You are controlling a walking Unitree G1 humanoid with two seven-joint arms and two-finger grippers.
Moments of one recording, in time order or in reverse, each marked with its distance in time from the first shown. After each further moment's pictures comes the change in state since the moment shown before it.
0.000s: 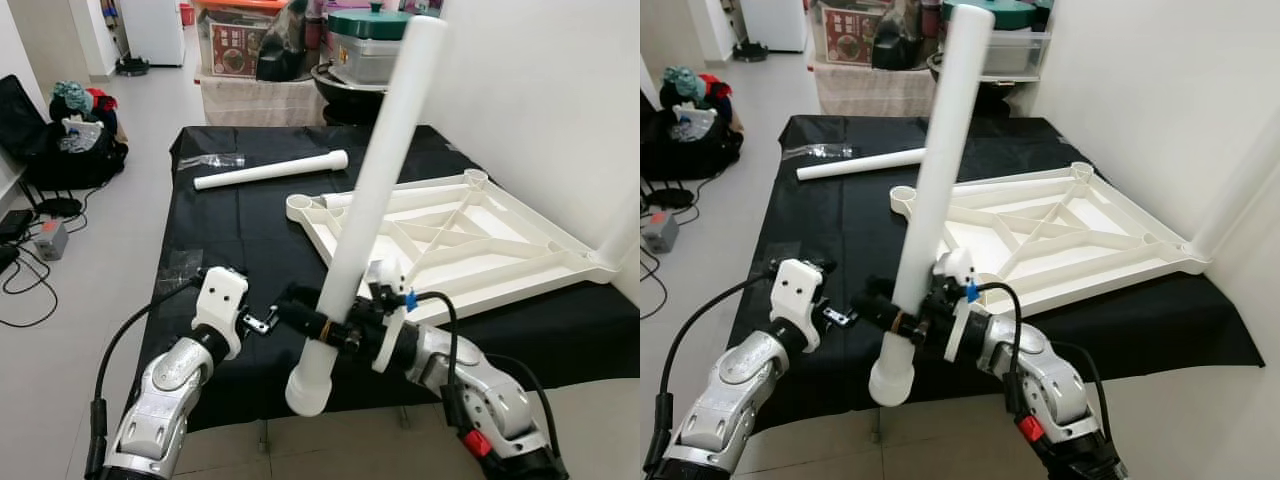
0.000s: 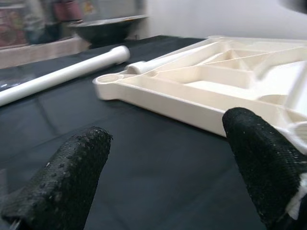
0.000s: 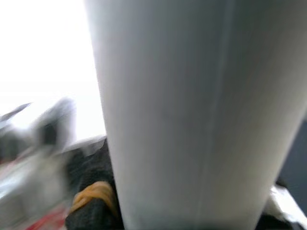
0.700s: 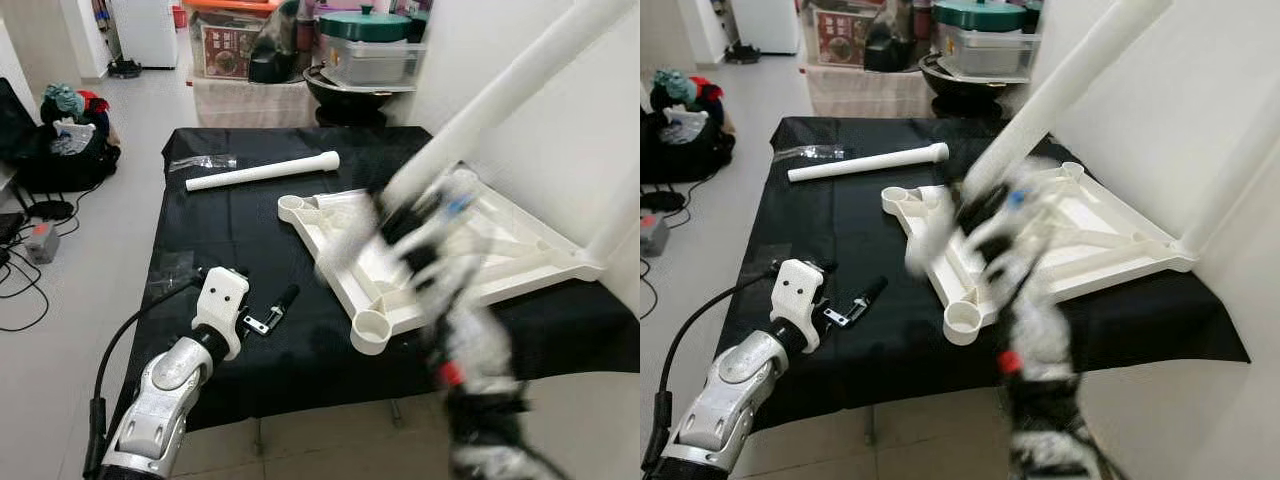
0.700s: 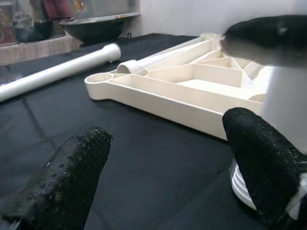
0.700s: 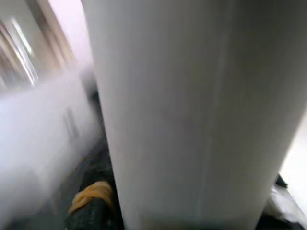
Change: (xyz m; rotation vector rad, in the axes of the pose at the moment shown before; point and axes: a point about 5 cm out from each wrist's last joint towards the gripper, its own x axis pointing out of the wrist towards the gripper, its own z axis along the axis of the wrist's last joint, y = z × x) left arm -0.001 0.000 -0.001 -0.004 0.004 -0.002; right arm 0.017 -0.014 -0.041 -0.011 0.020 -0.371
